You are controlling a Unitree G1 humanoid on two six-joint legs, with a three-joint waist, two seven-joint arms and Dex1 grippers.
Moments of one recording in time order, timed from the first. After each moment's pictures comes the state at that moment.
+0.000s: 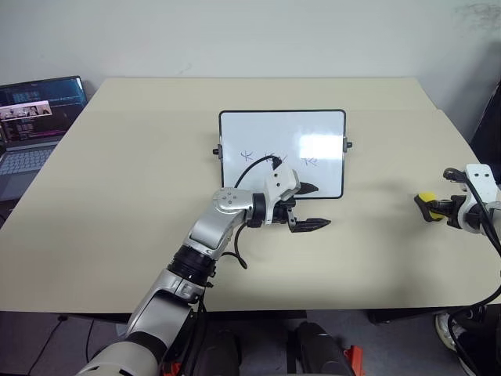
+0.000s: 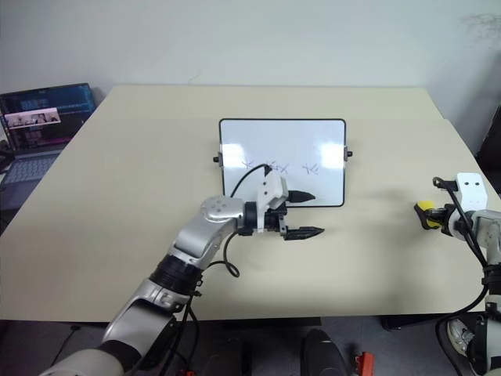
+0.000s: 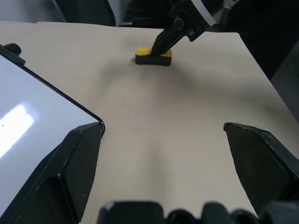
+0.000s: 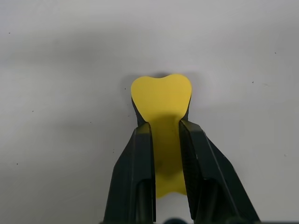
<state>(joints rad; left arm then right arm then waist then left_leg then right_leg) -0.69 0.22 -0.32 0.24 -0.21 0.26 -0.99 -0.52 -0.84 -0.24 0.34 0.30 0.99 0.50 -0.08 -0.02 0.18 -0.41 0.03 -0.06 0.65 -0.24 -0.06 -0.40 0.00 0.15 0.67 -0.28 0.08</state>
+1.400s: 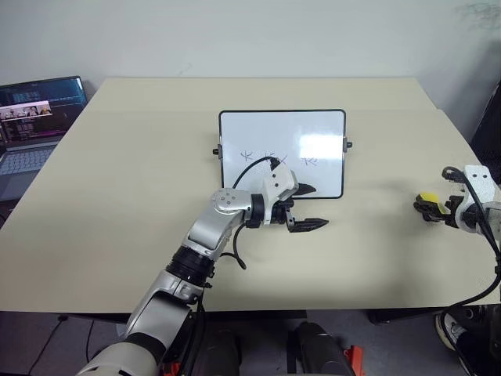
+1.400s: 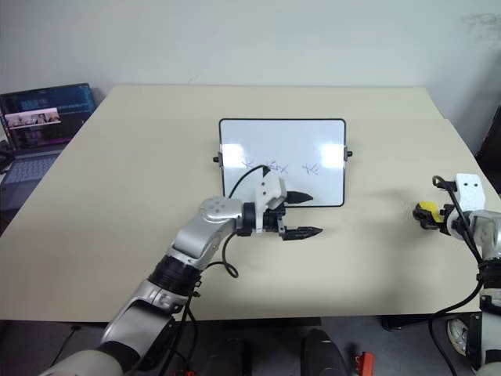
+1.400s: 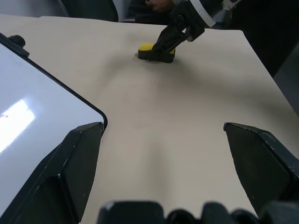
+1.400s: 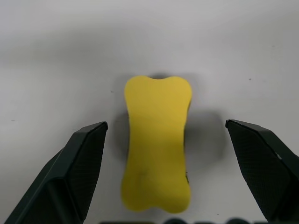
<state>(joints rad) -0.69 0.23 -0.32 0.23 -0.21 0.28 -0.98 -0.57 -0.82 -0.24 0.45 0.27 0.94 0.49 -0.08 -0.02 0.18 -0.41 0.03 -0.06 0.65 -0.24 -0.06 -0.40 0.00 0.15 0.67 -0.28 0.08</state>
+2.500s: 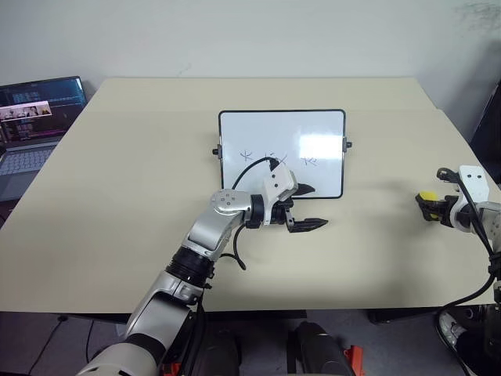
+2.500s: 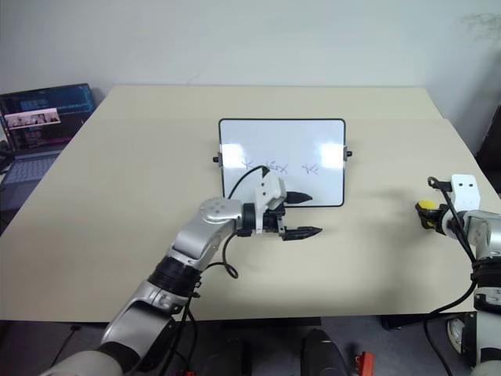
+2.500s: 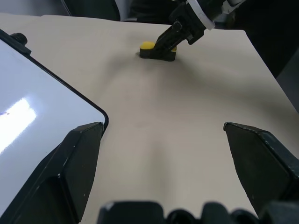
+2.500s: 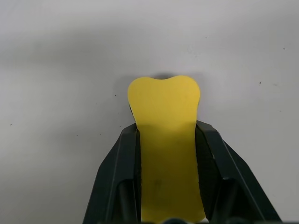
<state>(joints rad) -0.68 0.23 -0.32 0.23 -0.21 0.28 -0.97 -0.58 -0.79 -0.23 0.47 0.26 0.91 0.48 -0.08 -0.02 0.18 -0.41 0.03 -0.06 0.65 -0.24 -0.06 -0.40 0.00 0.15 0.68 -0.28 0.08</state>
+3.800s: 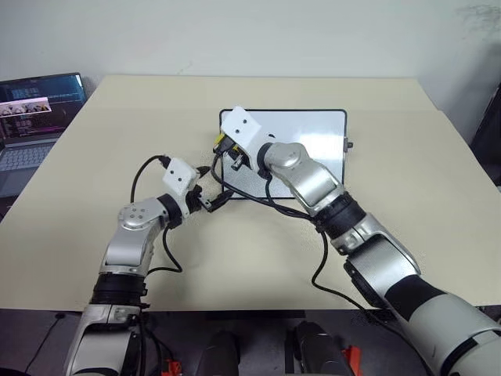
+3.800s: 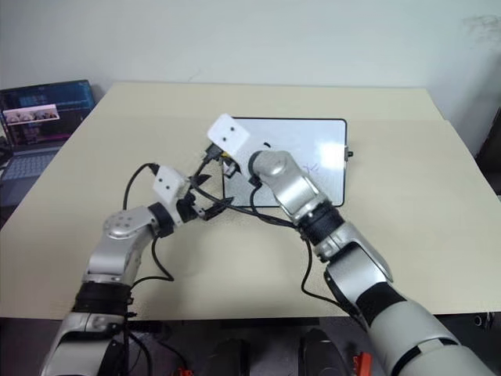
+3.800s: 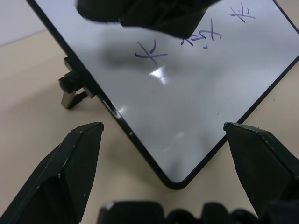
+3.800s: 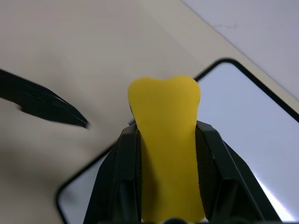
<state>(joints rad) -0.44 0.51 0.04 0.20 -0.20 0.14 -0.75 -1.18 -0.03 0.43 0.65 -0.05 0.44 0.32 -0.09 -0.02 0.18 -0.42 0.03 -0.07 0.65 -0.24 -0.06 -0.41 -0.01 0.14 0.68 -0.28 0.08</state>
